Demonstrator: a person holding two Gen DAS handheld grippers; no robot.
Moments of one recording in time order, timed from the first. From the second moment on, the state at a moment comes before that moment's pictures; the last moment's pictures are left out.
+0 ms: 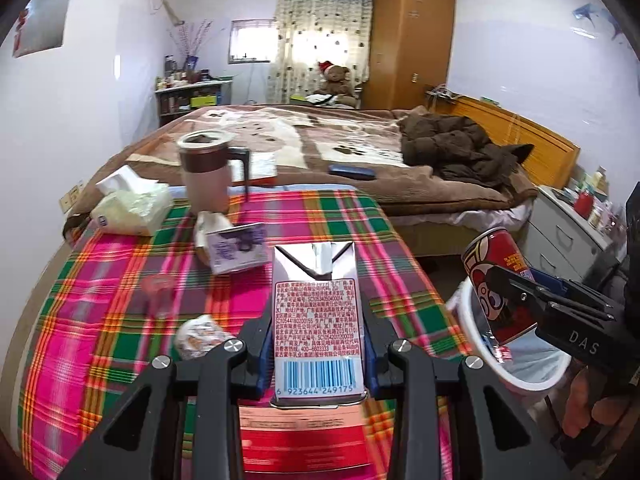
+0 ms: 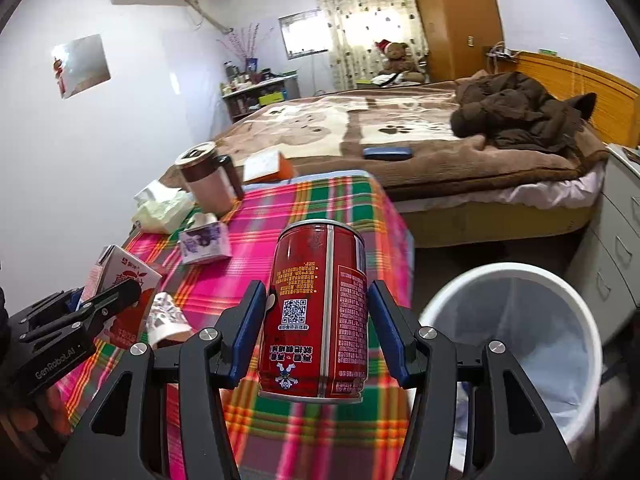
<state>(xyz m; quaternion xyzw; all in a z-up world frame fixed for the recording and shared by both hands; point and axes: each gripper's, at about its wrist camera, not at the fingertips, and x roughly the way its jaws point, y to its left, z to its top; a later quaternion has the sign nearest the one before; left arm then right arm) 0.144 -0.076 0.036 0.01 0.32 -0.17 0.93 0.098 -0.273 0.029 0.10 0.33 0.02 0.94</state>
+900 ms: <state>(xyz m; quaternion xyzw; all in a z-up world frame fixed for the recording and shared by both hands) 0.117 -0.255 0.008 0.05 0.36 -0.32 0.87 0.049 -0.400 -0.001 0.14 0.36 -0.11 0.92</state>
